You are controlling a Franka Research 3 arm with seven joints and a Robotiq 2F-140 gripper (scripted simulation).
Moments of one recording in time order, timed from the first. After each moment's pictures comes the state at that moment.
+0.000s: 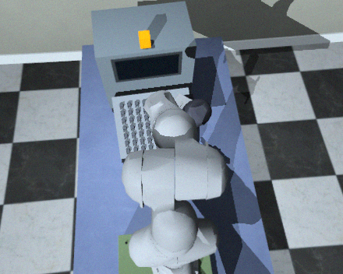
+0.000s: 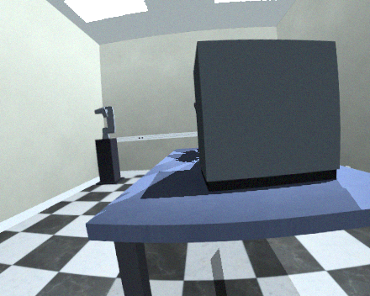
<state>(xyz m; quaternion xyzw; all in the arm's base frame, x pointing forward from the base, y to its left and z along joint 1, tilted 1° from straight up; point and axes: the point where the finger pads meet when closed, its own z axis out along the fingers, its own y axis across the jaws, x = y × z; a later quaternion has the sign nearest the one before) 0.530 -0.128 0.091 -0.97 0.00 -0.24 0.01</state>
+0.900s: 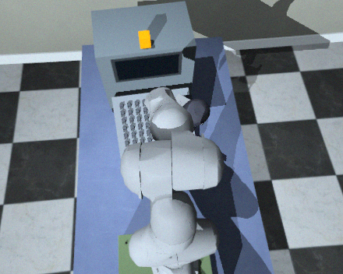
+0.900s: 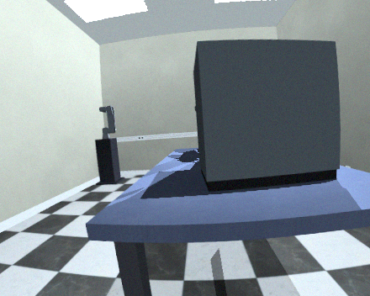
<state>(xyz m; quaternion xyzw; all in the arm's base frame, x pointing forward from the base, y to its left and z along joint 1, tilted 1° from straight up) 0.539 -0.124 0.073 -0.97 0.01 -0.23 0.01</state>
